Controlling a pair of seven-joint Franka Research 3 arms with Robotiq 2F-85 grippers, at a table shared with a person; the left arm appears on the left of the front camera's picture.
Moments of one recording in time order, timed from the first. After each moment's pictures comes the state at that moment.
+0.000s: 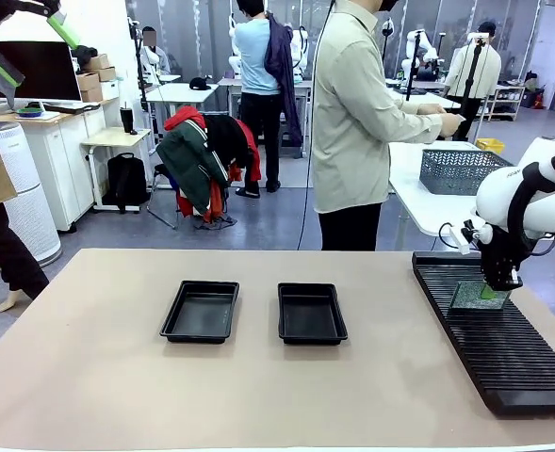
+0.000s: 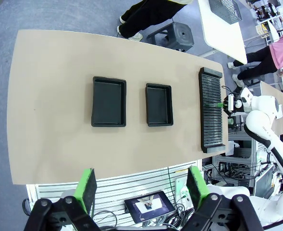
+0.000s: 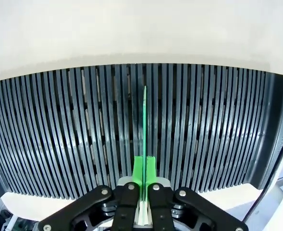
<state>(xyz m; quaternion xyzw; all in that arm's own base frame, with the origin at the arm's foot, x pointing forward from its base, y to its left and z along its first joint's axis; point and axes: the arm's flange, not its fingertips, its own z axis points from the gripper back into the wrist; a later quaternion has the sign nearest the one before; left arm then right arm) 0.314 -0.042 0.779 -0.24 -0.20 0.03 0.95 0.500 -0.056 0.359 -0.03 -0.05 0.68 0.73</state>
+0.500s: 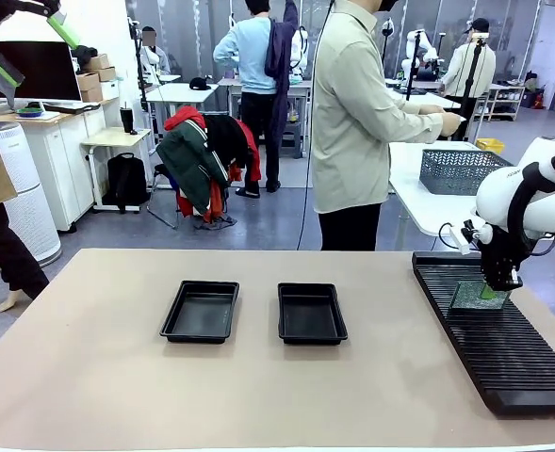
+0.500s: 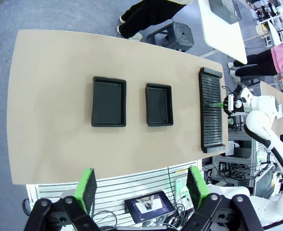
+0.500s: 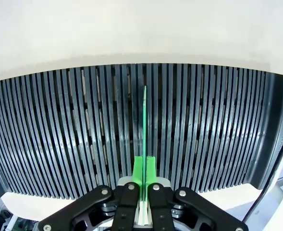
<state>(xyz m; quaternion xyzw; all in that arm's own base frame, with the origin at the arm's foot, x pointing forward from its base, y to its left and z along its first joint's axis) 0.314 -0.042 0.779 -0.24 -0.20 0.03 0.95 0.500 -0.056 0.359 -0.03 -0.05 0.68 0.73</state>
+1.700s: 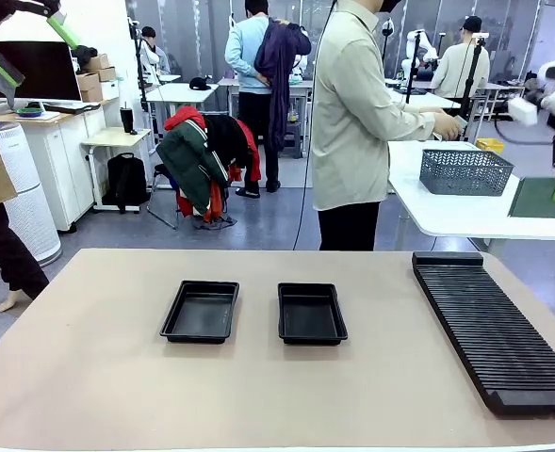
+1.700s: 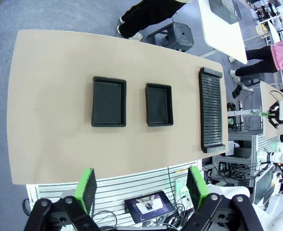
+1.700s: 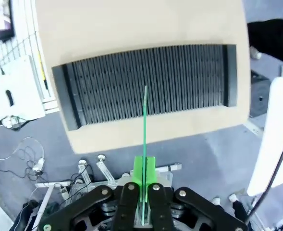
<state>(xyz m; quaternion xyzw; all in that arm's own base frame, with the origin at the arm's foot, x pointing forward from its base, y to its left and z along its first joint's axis) 0.314 -0.042 0.779 -0.24 -0.20 0.03 0.95 0.425 -0.060 0.637 -0.04 -0.02 0.64 0.77</state>
